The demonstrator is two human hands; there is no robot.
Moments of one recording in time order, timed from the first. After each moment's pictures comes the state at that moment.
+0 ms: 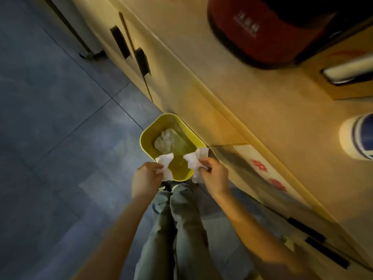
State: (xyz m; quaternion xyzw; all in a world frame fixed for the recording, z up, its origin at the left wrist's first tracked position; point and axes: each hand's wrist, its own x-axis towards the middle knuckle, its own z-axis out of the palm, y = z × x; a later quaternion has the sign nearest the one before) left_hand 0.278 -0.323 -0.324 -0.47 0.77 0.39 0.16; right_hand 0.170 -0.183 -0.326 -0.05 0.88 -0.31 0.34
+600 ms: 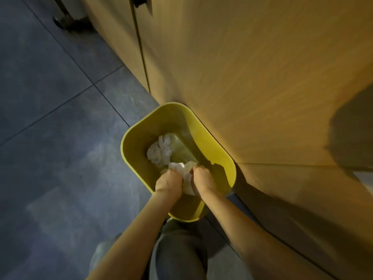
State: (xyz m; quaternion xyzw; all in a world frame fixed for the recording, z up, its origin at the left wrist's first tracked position) left_hand 0.218 -0.306 -0.612 -0.31 0.82 0.28 0.38; right_hand 0.149 -0.236 -0.609 -0.21 0.87 -0.02 0.44
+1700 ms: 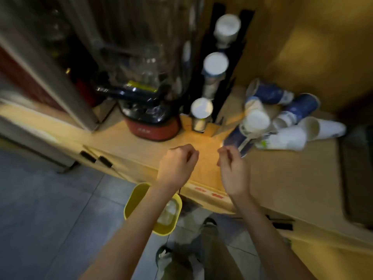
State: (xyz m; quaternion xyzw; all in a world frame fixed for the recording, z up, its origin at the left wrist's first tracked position) left_hand 0.115 -0.245 -0.057 -0.04 0.92 0.39 -0.03; right_hand 0.103 -0.100 -0.073 0.01 0.90 -0.44 -0.06
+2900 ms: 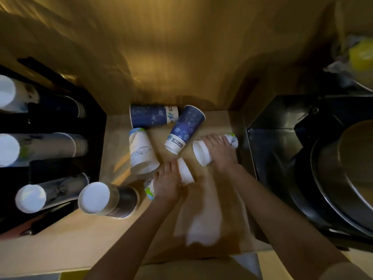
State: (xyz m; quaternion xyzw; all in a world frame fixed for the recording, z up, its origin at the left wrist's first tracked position) left_hand -0.054 0.060 -0.119 0.07 0.97 0.12 0.19; right_hand -0.104 0.242 -0.121 -0.05 0.99 -0.05 0.14
